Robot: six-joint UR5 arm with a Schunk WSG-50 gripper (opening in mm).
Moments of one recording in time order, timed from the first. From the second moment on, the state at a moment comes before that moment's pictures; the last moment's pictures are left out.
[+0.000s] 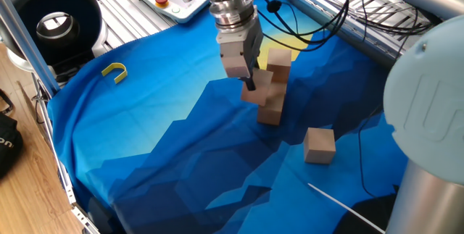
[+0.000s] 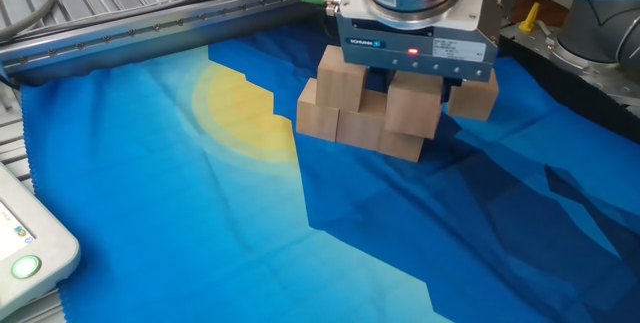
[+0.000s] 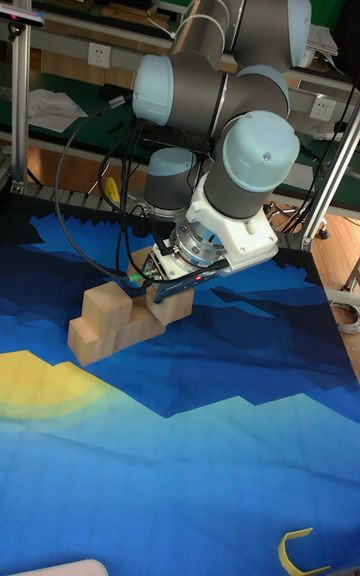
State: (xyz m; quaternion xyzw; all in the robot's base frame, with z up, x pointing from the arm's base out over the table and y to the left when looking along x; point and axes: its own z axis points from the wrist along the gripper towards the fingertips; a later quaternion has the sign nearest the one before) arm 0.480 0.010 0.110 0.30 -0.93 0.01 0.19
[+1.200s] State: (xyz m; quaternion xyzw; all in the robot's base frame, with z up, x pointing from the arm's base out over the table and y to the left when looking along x) arm 0.462 -0.025 0.100 0.31 -0.92 0.04 0.22
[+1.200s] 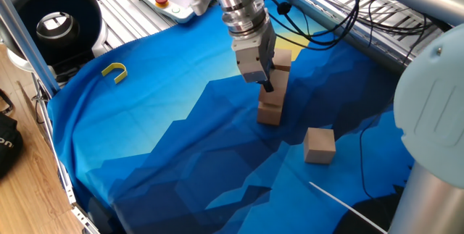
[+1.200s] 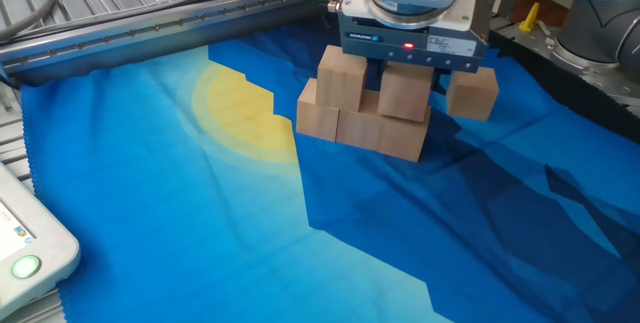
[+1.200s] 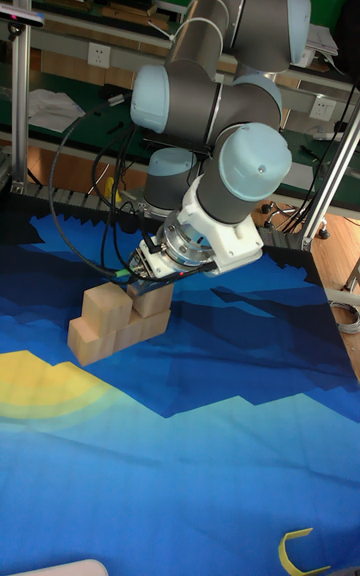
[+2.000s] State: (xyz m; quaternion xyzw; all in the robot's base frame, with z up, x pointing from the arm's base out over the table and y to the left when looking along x) arm 0.466 -0.024 0.090 0.31 -0.93 0.04 0.22
